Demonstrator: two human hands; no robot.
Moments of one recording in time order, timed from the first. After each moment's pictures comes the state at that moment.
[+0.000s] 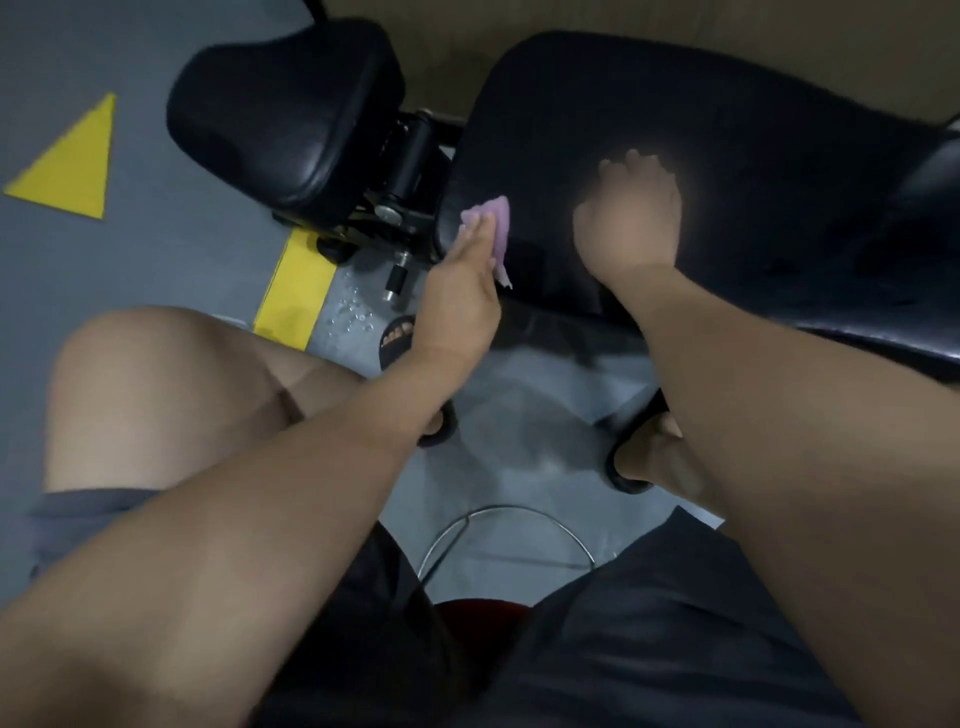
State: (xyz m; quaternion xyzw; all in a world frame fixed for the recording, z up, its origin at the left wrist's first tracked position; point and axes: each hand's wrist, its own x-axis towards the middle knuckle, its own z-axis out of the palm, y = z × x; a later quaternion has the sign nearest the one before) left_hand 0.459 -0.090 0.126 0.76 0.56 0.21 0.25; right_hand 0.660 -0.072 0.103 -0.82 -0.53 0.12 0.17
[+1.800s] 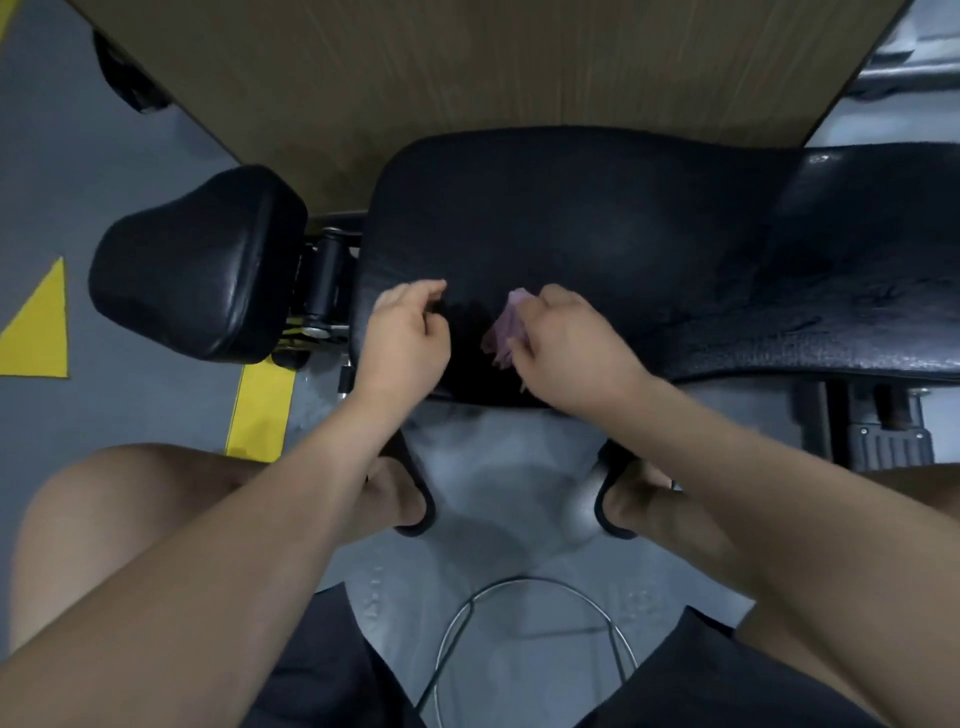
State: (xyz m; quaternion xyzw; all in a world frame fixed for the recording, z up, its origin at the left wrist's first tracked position) left_hand 0.522 -0.028 0.141 0.81 0.52 0.17 0.21; right_hand 0.691 -0.130 0.142 -0.74 -0.63 0.17 0.16
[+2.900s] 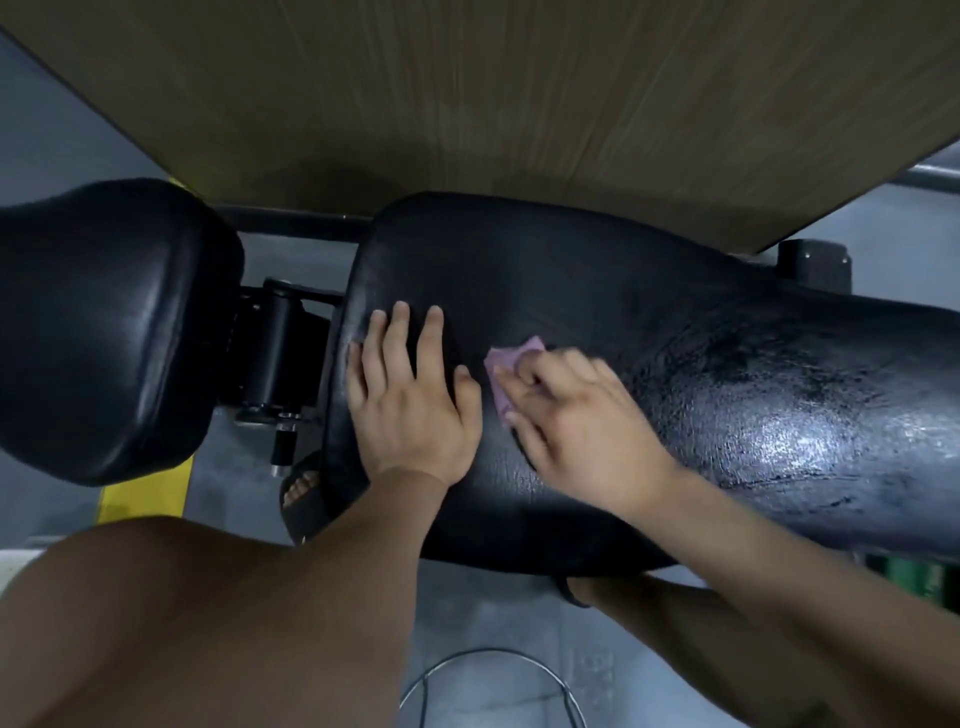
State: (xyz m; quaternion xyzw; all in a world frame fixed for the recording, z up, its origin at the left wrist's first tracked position) left_hand 0.556 0.055 0.088 0.81 0.58 0.07 0.09; right_hand 0.719 -0.028 0.122 -0.67 -0.73 0.10 0.10
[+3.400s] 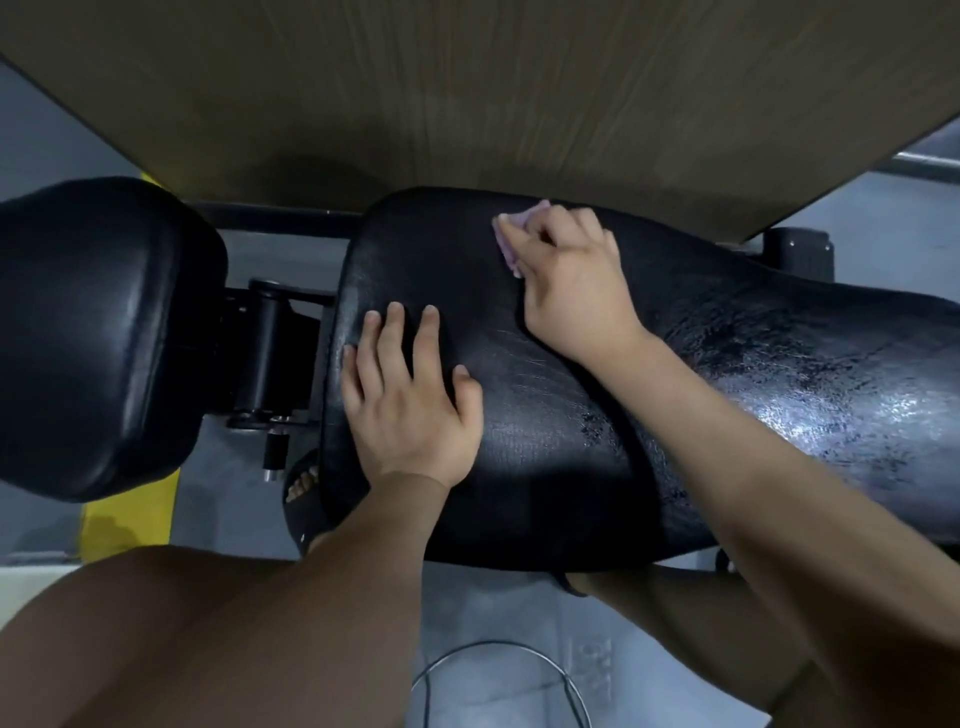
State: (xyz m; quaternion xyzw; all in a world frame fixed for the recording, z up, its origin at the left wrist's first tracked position) left_hand 0.558 0.054 0.091 0.80 0.59 0.08 0.10; right_hand 0.757 0.076 0.103 -0.76 -0.63 0.01 0.15
